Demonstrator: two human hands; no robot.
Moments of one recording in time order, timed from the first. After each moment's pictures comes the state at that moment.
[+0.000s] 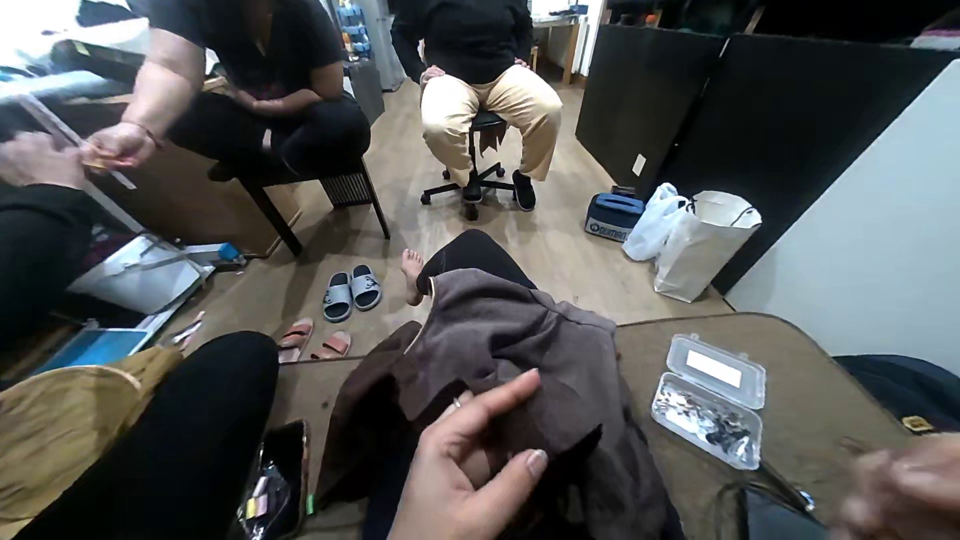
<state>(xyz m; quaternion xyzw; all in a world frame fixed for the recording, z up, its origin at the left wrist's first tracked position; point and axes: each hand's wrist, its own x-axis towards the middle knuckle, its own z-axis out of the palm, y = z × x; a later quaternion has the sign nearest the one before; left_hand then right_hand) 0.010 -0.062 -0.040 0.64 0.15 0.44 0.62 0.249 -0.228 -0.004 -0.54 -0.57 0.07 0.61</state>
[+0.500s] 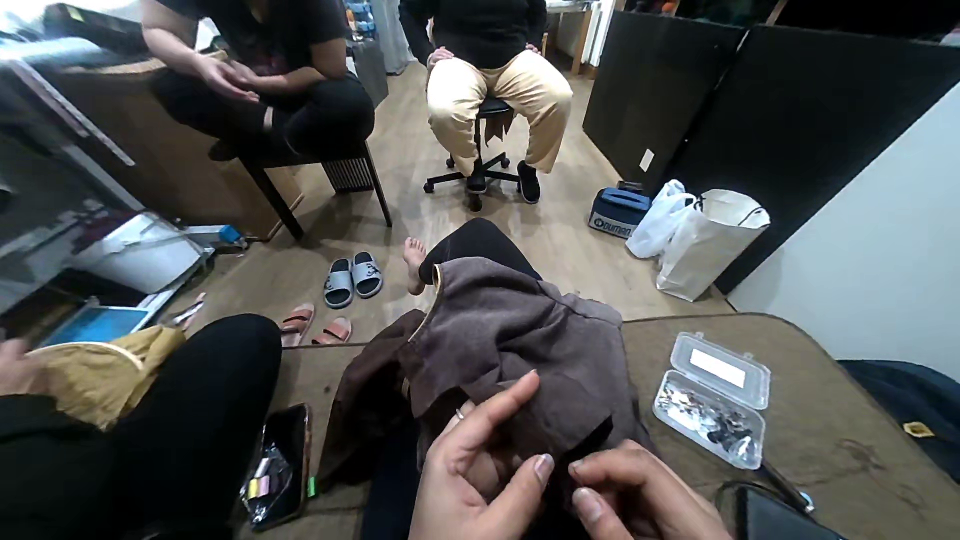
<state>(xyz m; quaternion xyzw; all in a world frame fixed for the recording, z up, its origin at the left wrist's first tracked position) 0.011 -0.081 -0.050 0.58 0.17 0.48 0.64 0.156 -0.172 -0.061 -0.52 -0.59 0.16 0.60</state>
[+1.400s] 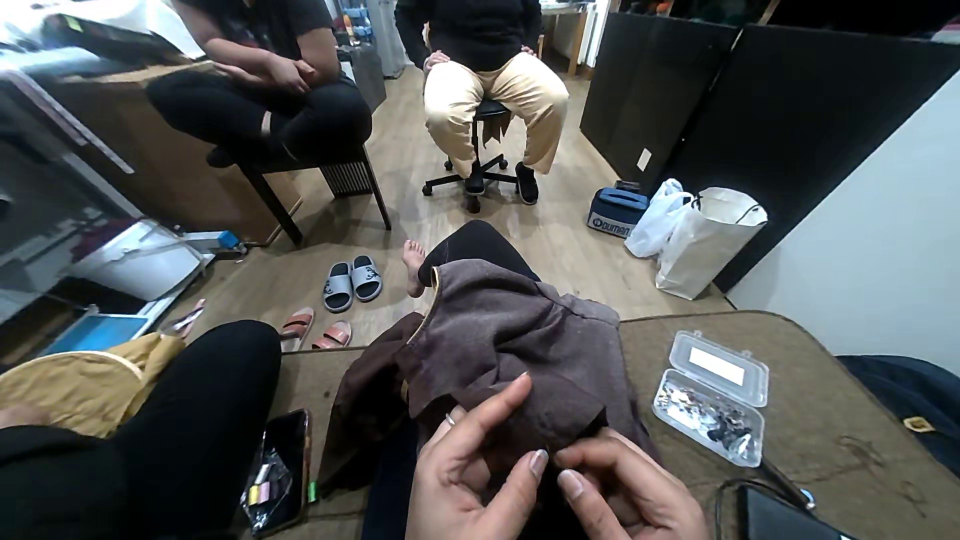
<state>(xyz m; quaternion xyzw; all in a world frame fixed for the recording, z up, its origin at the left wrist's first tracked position) 0.012 -0.081 -0.052 0.60 0.18 0.51 0.59 0.154 -0.166 -0.064 -0.54 -0.55 0.20 0.60</state>
